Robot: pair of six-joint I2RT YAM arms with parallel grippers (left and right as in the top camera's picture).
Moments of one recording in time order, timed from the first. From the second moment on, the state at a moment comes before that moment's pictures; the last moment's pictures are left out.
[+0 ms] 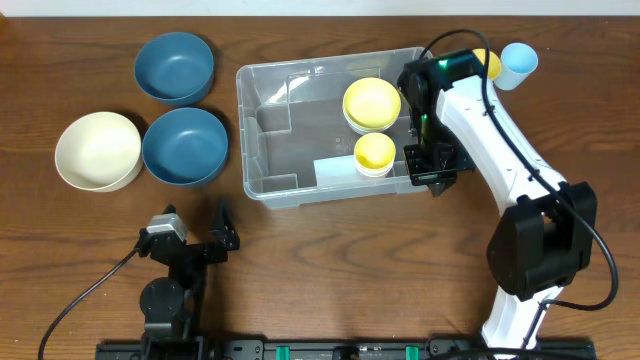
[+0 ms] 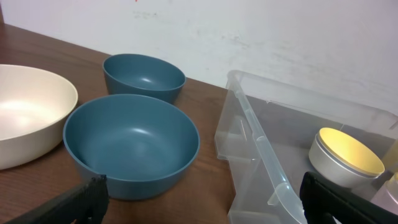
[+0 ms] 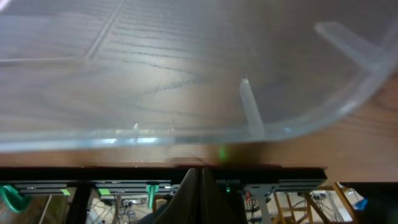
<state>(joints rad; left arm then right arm) -0.02 0.01 0.02 -0.12 -0.01 -0.32 0.34 1.98 1.75 -1.68 0.01 0.27</state>
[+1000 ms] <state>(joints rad) -0.02 0.01 0.02 -0.12 -0.01 -0.32 0.33 1.82 1.76 -1.37 0.04 0.12</state>
